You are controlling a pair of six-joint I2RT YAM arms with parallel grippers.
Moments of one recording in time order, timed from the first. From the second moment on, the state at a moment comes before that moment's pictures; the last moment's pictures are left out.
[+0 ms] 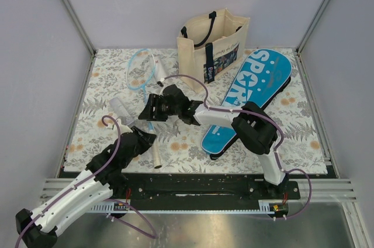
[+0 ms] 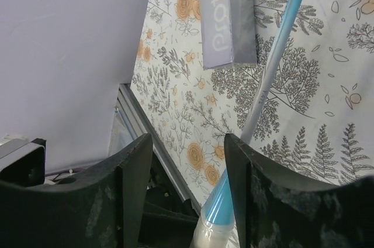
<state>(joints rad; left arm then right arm) -0.73 0.42 0.30 -0.47 -0.37 -1.16 0.94 2.07 1.43 0.22 -0.30 0.96</state>
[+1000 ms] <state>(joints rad) -0.73 0.33 0.28 -0.49 -0.38 -1.18 0.95 2.08 1.48 0.11 -0.18 0.91</state>
